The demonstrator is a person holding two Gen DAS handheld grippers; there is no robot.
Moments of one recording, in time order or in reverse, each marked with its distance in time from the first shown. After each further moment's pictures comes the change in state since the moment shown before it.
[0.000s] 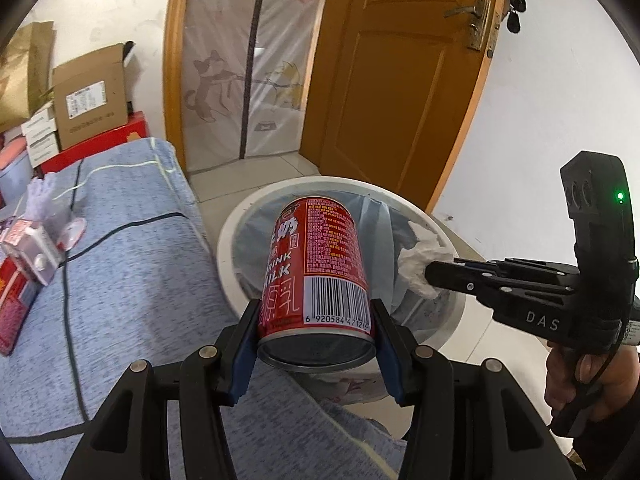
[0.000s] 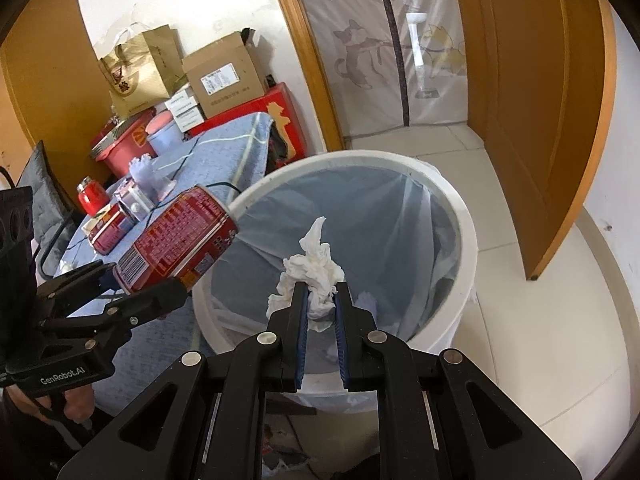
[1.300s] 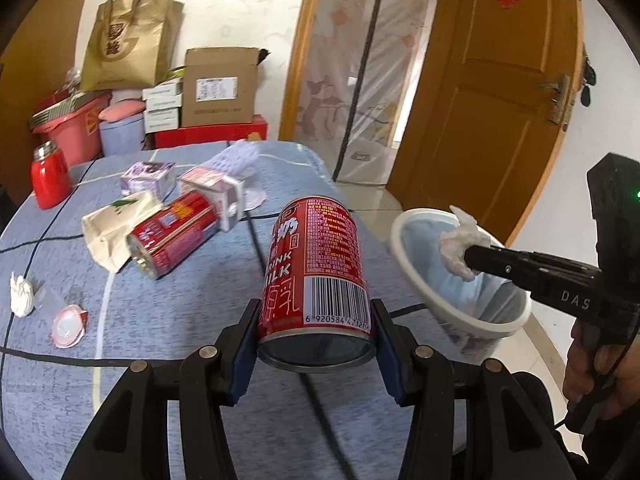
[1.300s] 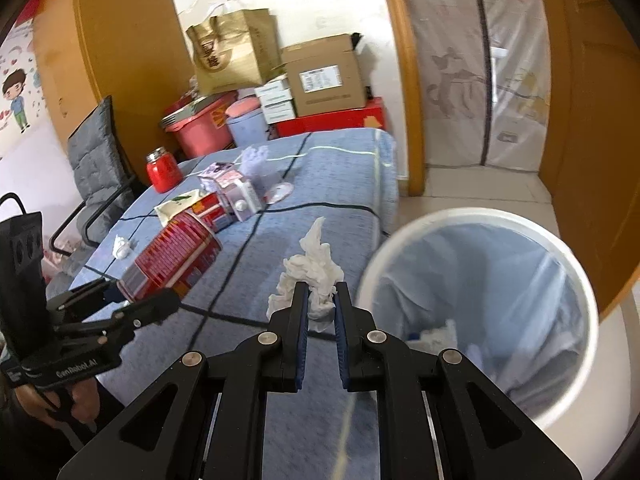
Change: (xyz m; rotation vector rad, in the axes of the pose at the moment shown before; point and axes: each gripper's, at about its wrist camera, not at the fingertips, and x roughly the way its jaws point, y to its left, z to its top) left arm -0.113 0.097 -0.057 -0.216 -0.129 0.227; right arm 0.004 0.117 0.015 -0.202 -0.051 0.154
